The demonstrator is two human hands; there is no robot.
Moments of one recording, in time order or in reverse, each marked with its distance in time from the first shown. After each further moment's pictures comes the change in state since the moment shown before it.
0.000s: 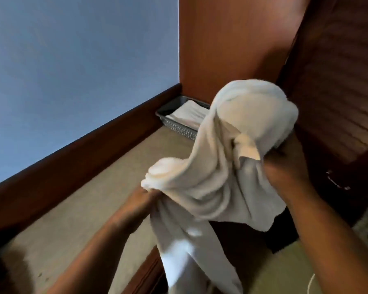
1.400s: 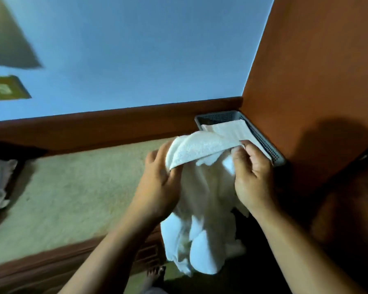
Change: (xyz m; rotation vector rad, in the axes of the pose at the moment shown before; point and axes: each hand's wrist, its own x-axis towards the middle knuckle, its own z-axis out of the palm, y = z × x) left_hand 0.169 0.078 0.201 0.372 0.862 0.084; right_hand 0.207 0.168 0.008 0.249 -0.523 -0.241
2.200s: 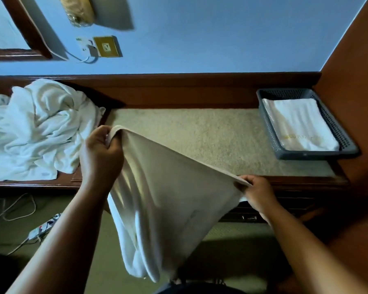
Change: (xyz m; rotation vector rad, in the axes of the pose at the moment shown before) left_hand -0.137 -0.065 -0.152 0.383 0.766 -0.306; right_hand -0.136 0.075 0.036 0.037 -0.613 0.775
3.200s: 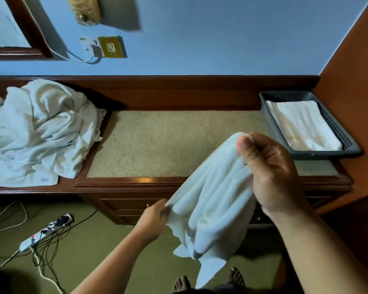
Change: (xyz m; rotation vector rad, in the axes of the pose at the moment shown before) left_hand -0.100 -0.138 0.048 0.156 -0.865 -0.102; right_hand -0.120 -0.164 0.060 0.333 -0.058 -0.711
